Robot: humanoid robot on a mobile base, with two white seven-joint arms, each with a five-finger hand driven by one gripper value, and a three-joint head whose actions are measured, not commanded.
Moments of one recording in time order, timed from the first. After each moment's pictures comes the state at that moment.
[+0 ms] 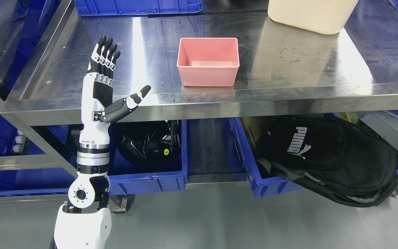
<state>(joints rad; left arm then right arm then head) -0.41 0.00 -0.04 -1.58 0.14 -0.42 -0.14 0.00 0.00 0.00 0.00 0.00 0.02 -0.04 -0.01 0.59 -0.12</state>
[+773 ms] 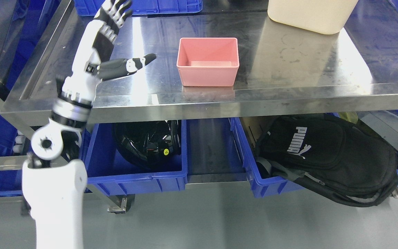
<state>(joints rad) -0.76 0.07 0.05 -1.53 0.07 -0.18 -0.66 0.00 0.00 0.00 0.00 0.00 0.02 -0.04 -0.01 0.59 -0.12</state>
